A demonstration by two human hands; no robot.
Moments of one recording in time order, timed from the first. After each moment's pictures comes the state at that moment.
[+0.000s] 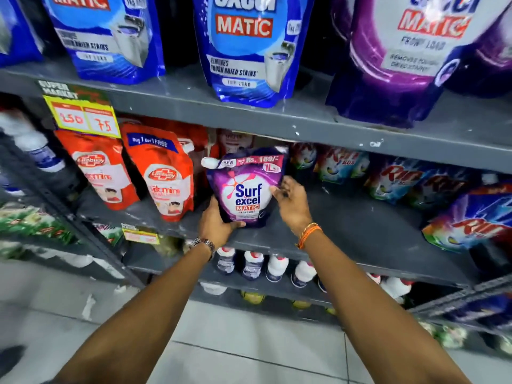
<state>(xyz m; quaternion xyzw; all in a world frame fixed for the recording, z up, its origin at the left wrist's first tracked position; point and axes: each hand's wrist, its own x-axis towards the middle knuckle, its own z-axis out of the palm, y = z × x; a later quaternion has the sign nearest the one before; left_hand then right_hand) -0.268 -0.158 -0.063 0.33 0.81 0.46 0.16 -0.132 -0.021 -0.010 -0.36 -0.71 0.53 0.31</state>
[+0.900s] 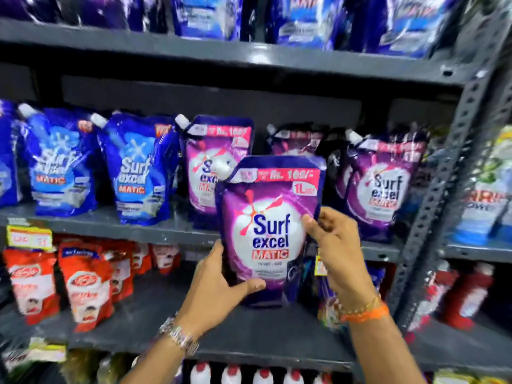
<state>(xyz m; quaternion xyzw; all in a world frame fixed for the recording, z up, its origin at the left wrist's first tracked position) 0.019 -0.149 0.191 0.51 0.61 0.59 0.13 0.190 -0.012 0.256 -0.23 -0.68 0.44 0.53</state>
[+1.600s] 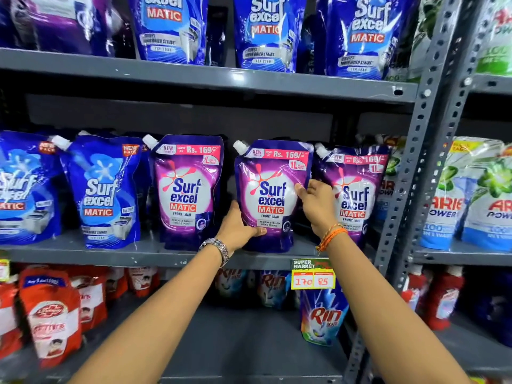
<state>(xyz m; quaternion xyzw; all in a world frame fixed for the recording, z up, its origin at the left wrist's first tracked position) 0.015 0.013 0.272 0.50 0.65 0.54 0.19 0.180 0.101 0.326 -0.31 -0.65 0.42 0.55</state>
